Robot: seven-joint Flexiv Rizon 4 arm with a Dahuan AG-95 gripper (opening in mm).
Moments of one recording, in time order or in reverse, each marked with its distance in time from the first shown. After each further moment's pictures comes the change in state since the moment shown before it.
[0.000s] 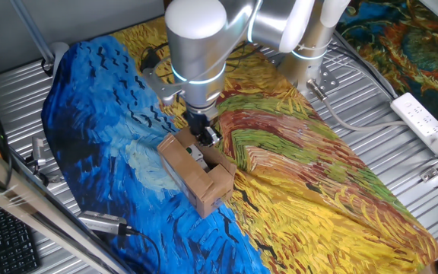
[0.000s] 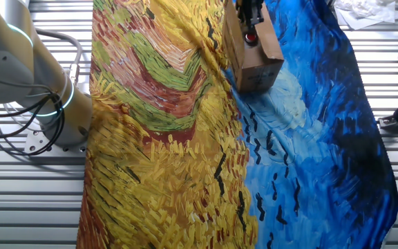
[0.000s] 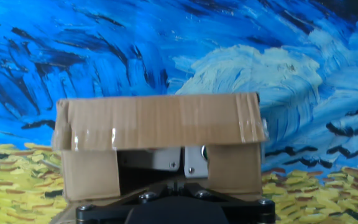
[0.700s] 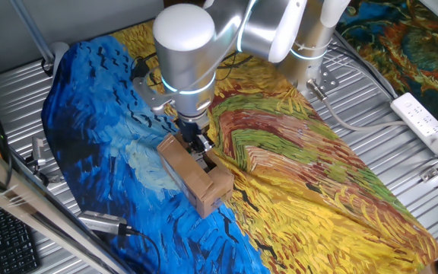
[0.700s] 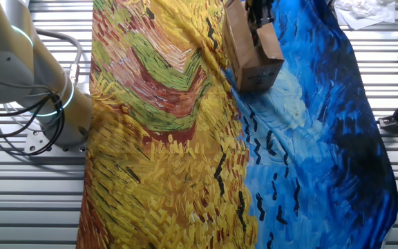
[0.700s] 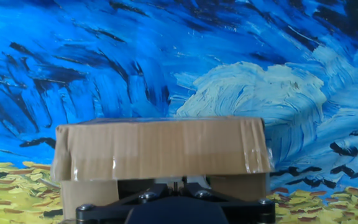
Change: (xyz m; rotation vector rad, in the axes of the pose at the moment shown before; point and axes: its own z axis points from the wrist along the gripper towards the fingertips) arm -0.027 0.001 0.005 0.003 -0.001 -0.007
